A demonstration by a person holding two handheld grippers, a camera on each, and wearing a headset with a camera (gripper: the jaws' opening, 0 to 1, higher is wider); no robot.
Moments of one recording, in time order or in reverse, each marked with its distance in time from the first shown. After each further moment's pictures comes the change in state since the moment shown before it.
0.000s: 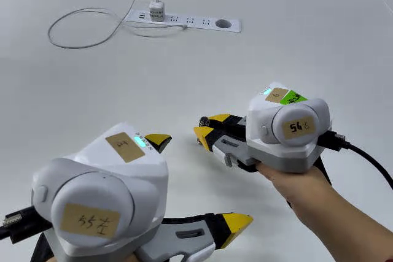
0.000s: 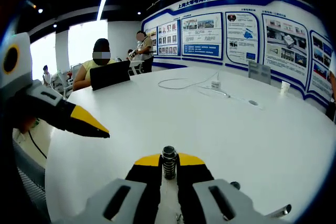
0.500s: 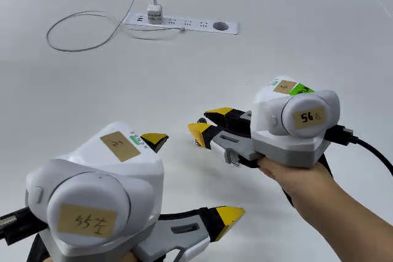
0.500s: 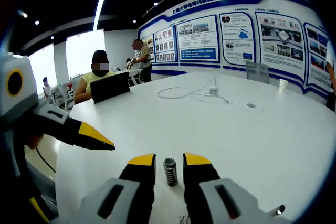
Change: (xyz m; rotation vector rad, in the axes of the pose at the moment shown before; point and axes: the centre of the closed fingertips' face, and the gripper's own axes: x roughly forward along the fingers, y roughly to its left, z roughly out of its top) left arm -0.003 0.005 0.005 0.019 -0.009 0.031; right arm -0.017 -0.001 0.026 0.070 -0.067 0.007
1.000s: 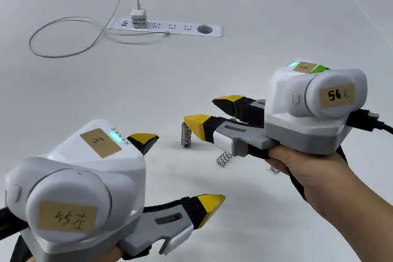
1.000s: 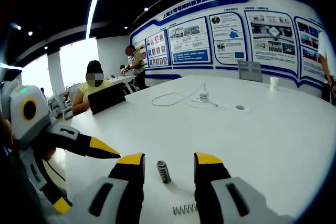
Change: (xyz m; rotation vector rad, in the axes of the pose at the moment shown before) left arm 0.003 0.002 0.005 0.024 0.002 0.005; right arm -0.033 -0.016 0.018 0.069 -0.017 -0.040
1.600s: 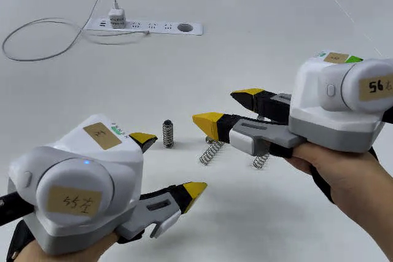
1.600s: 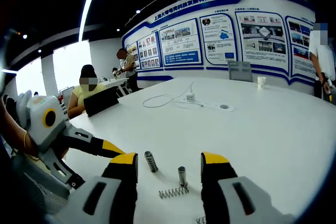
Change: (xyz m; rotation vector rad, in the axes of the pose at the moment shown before) left arm 0.025 0.002 -0.003 0.054 0.035 -0.024; right arm -0.043 -0.024 -0.001 0.028 -0.006 -0.061
